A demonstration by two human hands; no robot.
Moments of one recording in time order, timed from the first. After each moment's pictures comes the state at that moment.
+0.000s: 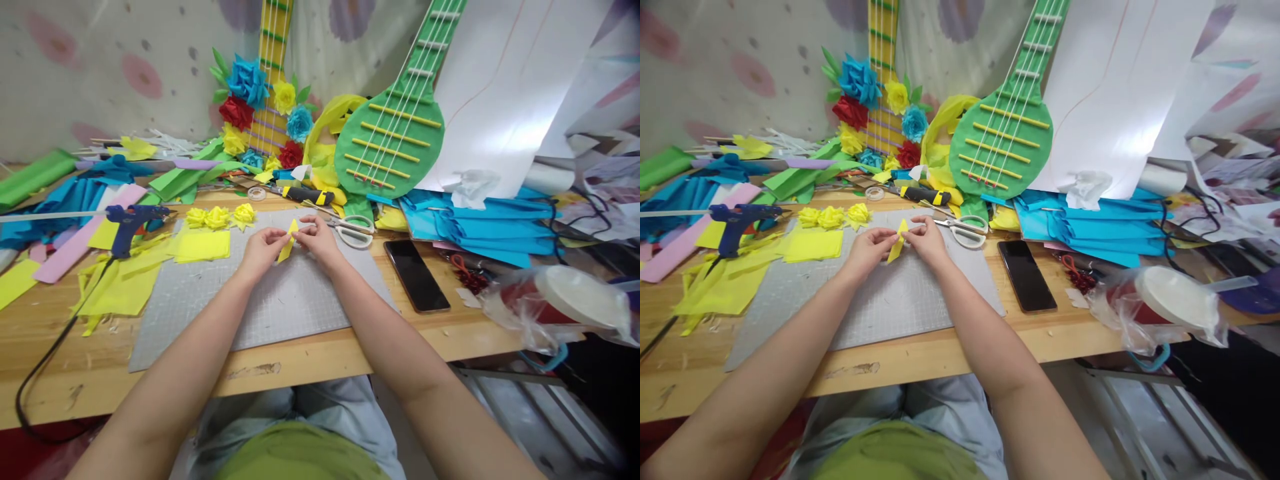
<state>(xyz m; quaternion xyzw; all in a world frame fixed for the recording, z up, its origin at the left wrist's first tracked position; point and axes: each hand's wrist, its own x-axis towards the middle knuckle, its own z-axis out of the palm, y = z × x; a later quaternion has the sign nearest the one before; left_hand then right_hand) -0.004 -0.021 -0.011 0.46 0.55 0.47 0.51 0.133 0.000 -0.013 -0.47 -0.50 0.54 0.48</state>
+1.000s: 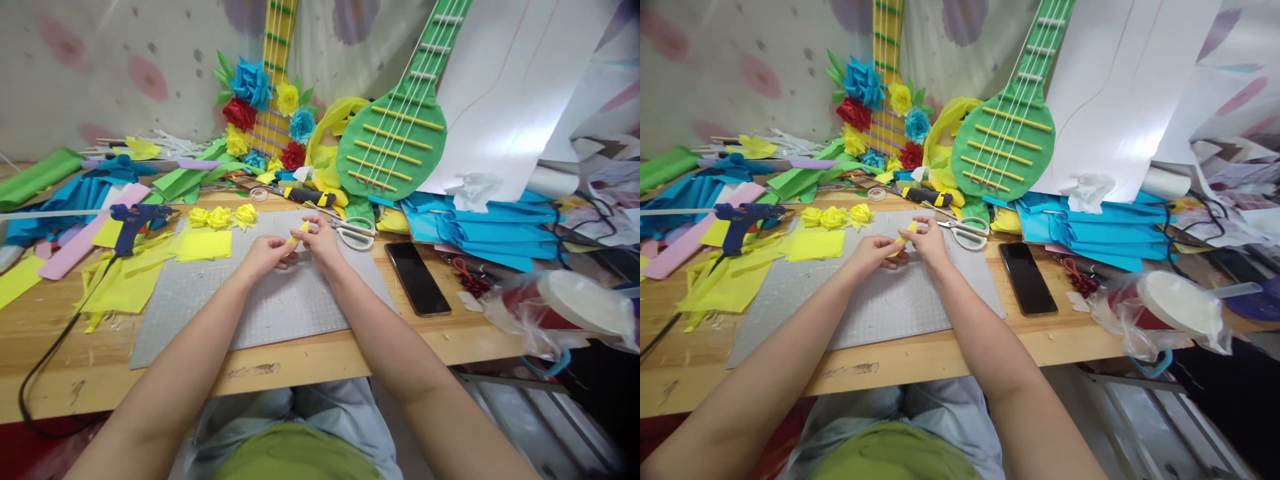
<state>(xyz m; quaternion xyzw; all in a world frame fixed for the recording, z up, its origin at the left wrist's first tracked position) -0.005 -0.029 0.002 0.50 0.54 0.36 0.57 0.126 0.000 -0.009 -0.47 -0.43 0.57 0.52</state>
